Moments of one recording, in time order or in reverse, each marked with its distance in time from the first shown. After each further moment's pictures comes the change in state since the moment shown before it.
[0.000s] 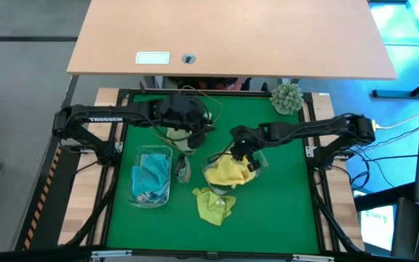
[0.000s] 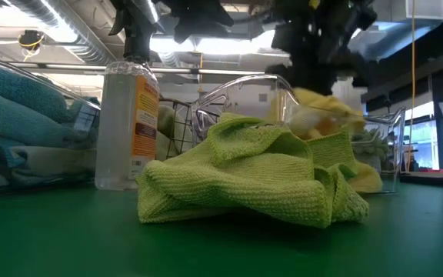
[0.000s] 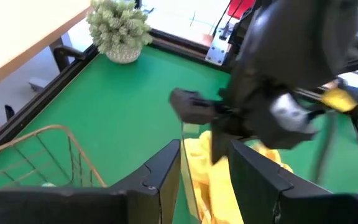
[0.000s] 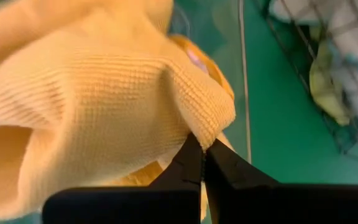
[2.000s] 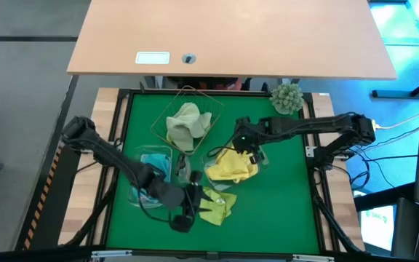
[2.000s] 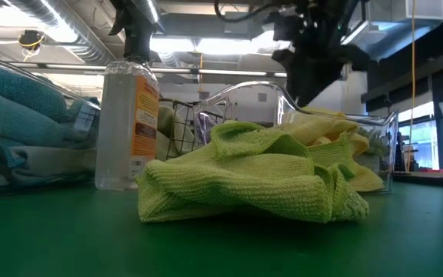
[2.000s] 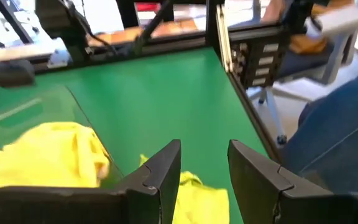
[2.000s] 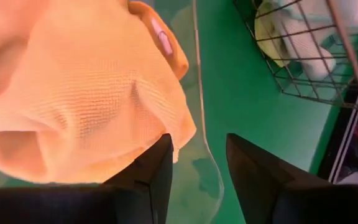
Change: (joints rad) left arm -0.660 0.178 0.001 0.174 -0.276 0.102; right arm -0.004 -0.001 0.162 -0.282 0.228 0.027
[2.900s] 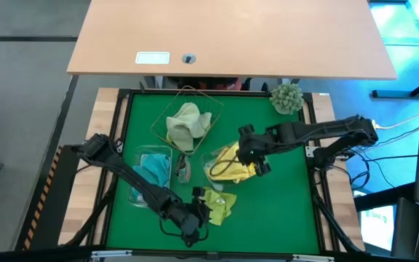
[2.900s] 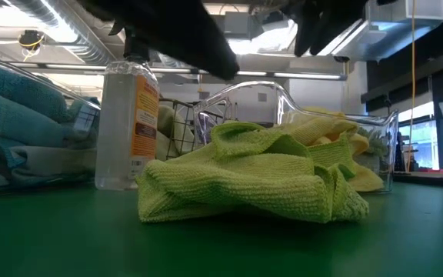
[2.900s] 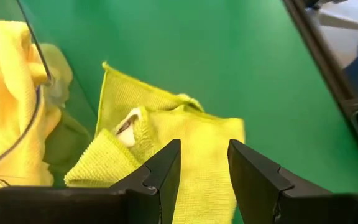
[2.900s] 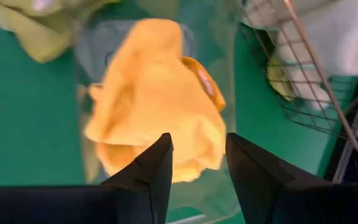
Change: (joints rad) left arm -0.071 0.304 -0.001 -0.004 -0.127 -0.111; right arm 0.190 -0.011 0.233 -0.234 0.000 0.159
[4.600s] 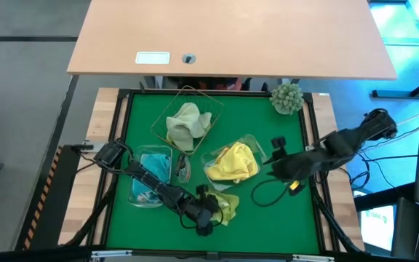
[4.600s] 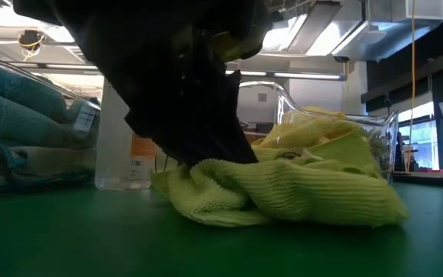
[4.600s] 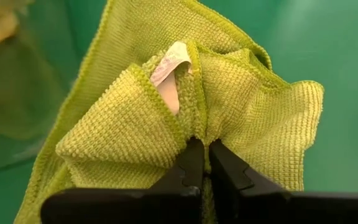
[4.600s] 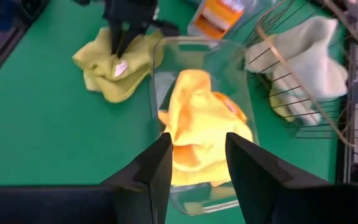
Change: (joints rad) left arm 0.081 0.199 0.000 0.107 0.081 -0.309; right arm 0.359 -0.287 -0.050 -0.049 0.138 0.325
